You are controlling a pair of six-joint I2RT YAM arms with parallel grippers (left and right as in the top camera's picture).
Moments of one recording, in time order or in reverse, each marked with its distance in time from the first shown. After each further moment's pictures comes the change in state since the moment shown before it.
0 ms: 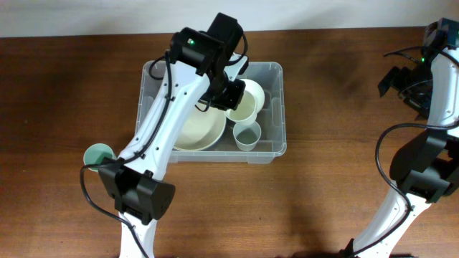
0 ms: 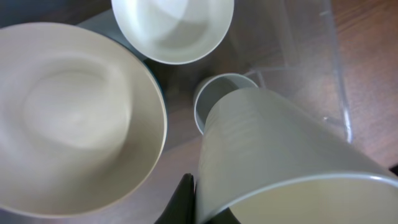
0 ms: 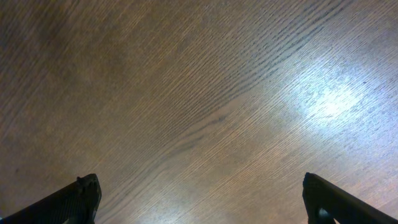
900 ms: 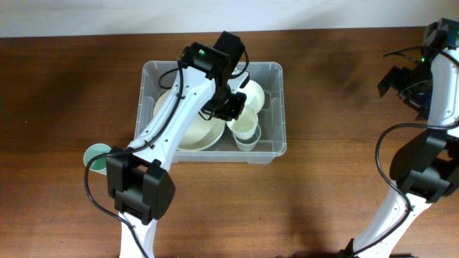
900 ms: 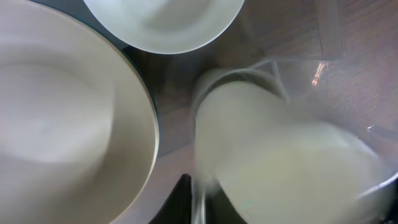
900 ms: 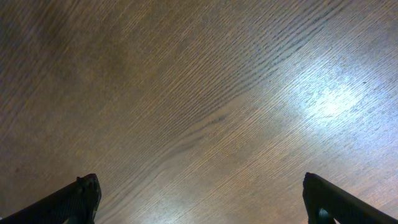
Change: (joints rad) left arm 0.000 0.000 -0.225 0.142 0.028 0.010; right arm 0.000 0.000 0.000 0.000 0.000 0.001
